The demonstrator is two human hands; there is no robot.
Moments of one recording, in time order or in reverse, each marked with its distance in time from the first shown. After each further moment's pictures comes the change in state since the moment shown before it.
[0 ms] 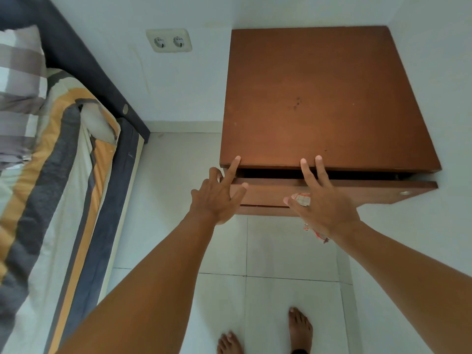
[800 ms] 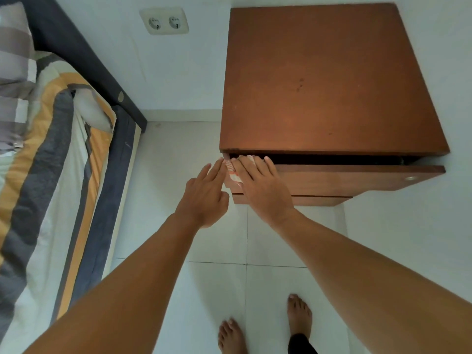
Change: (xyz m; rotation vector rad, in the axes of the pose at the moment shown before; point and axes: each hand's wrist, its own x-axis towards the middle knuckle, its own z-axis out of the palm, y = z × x) left_hand -0.027 -0.026 0.010 0.050 -0.016 0.144; right_hand 0.024 -0.096 0.072 -0.145 0.403 -0.470
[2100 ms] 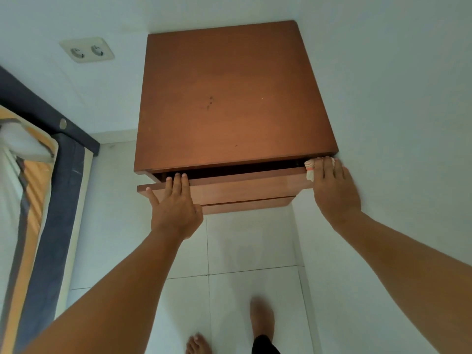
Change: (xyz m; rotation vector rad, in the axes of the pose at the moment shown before) left_hand 0.032 0.138 0.021 0.300 -0.029 -0.206; right_hand -0.159 0.279 -0.053 -0.371 -0.149 0.448
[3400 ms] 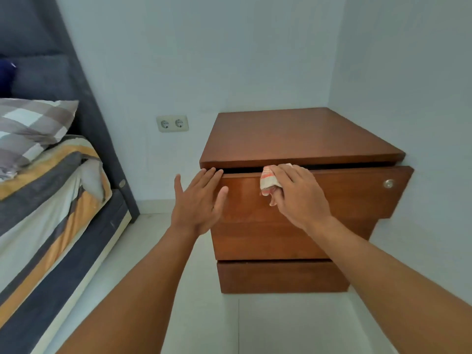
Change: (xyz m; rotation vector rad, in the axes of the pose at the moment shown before) left_hand 0.027 -0.099 0.106 -0.190 0.872 0.186; right_hand 0.003 -0.218 0.004 0.403 0.640 -0.215
